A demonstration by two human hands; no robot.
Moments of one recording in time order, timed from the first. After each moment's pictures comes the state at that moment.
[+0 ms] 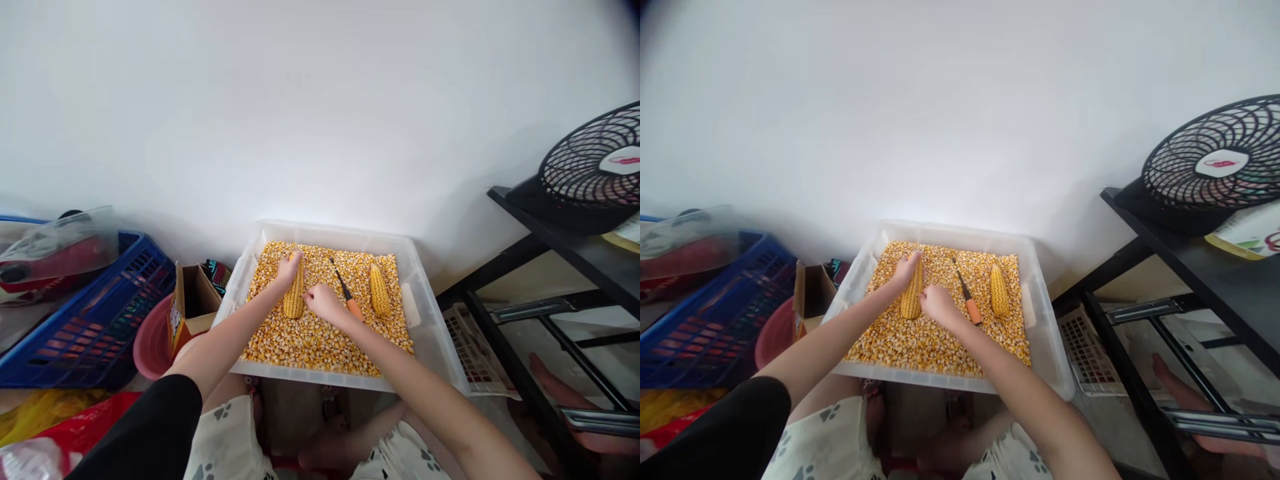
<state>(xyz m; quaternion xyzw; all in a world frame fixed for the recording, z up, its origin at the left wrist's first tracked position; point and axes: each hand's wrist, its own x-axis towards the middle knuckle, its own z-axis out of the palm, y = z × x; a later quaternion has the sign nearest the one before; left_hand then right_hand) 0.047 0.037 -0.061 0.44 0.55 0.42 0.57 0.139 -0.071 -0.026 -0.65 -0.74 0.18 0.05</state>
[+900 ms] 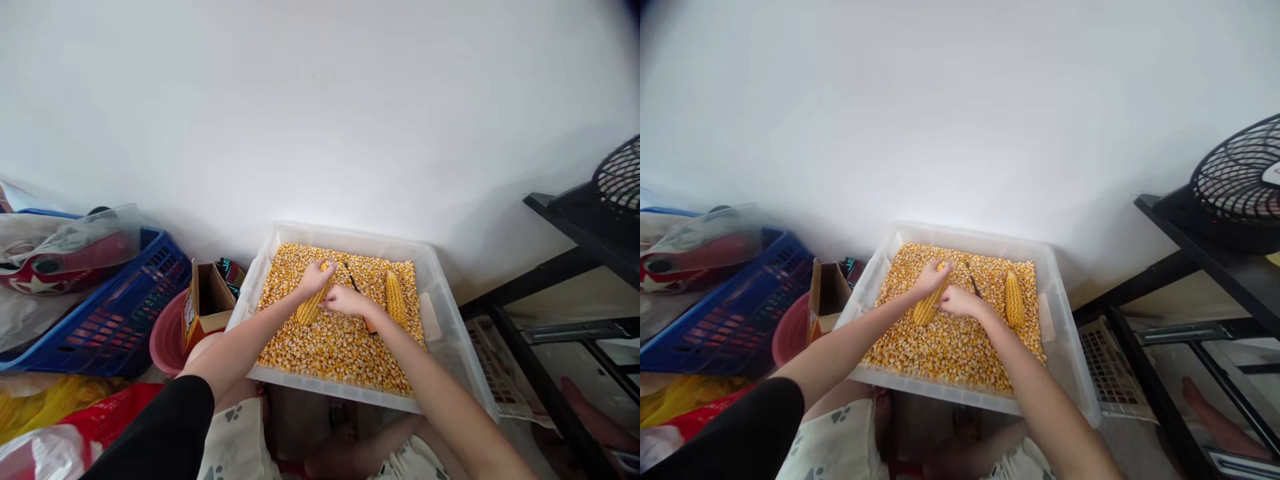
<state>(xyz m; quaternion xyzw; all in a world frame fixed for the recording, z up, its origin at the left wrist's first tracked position) 0.063 0.020 -0.050 0.69 0.53 0.35 0.36 0.182 -0.037 -0.035 -0.49 -0.77 0.40 0.08</state>
